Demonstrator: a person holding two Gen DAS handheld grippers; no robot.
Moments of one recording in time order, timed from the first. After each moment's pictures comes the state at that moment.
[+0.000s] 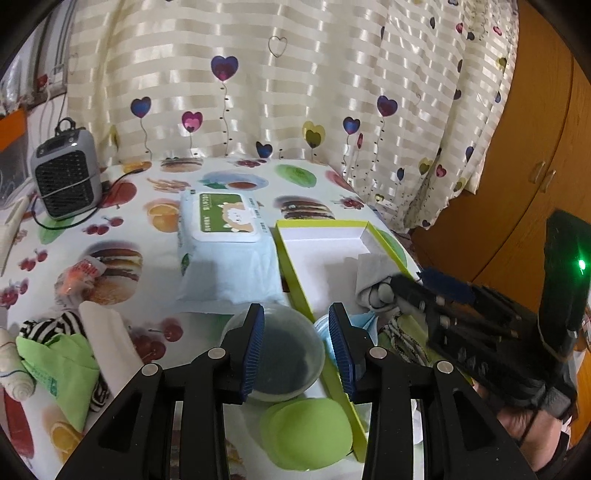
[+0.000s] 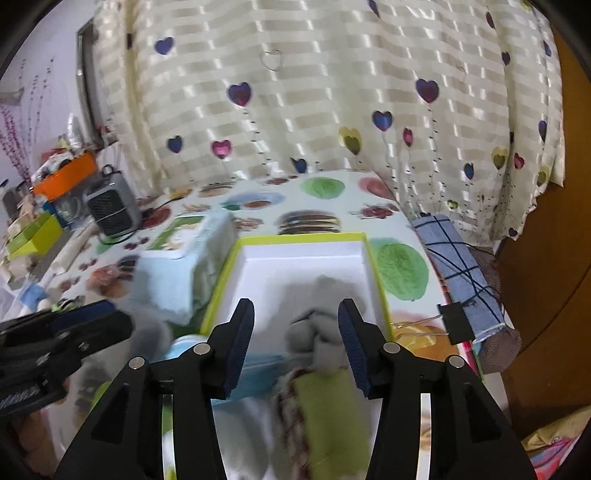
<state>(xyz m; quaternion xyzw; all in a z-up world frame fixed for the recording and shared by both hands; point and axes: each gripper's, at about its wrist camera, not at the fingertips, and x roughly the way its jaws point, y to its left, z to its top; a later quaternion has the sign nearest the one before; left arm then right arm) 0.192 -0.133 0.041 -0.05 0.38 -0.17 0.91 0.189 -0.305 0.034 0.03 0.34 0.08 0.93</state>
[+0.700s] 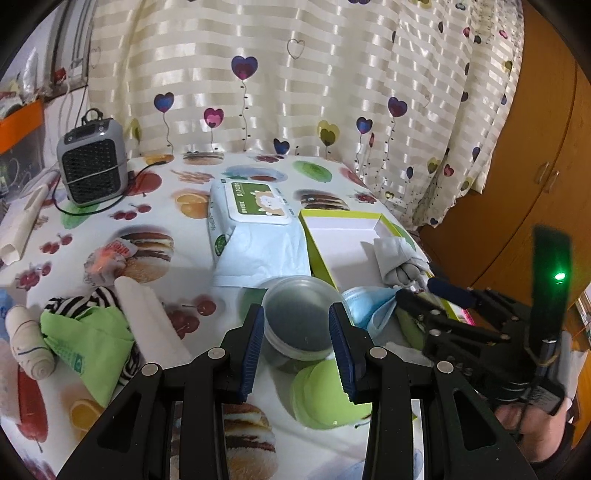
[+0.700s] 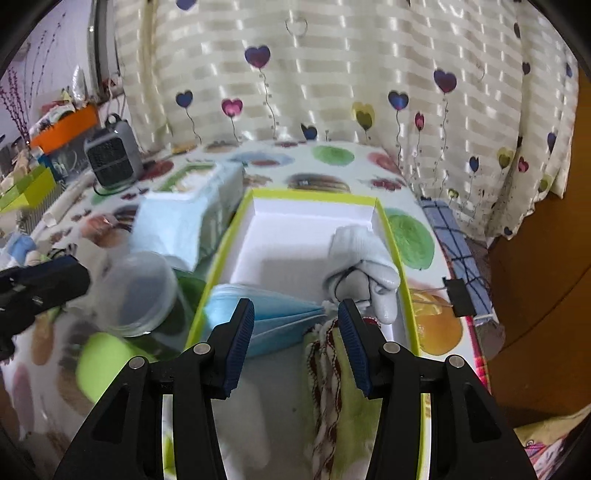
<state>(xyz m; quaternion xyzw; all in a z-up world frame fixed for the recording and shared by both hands) 0.166 -0.104 0.042 -0.05 0.38 -0.15 0.91 0.174 -0.286 0.026 -0.03 0.38 0.06 0.92</state>
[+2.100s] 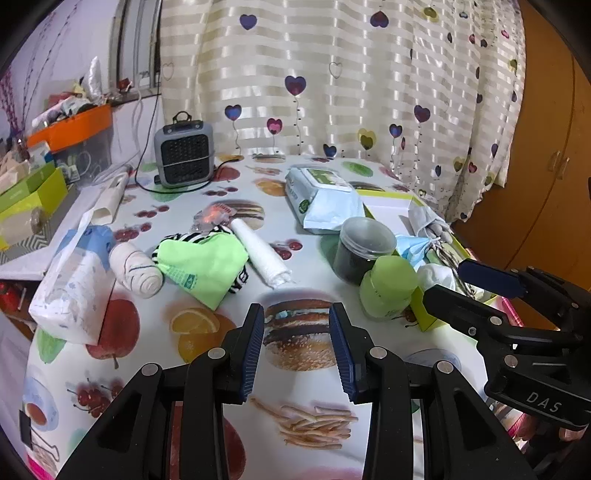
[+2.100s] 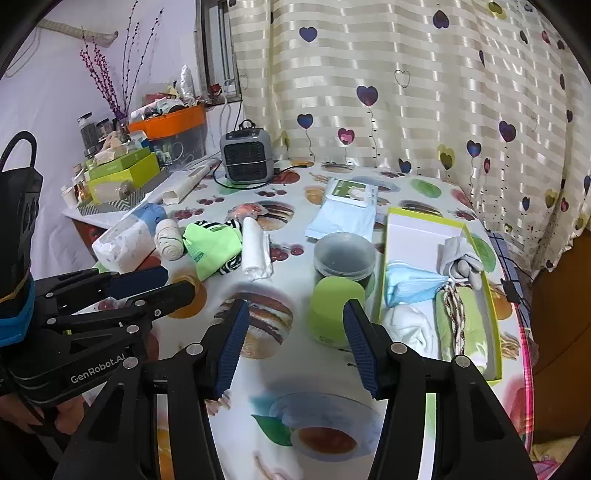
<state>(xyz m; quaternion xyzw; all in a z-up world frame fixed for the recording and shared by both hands) 0.050 -0.032 0.050 -0.02 0.36 -0.08 0.93 0.056 -0.189 0.066 -0.04 0.34 0.19 0.92</state>
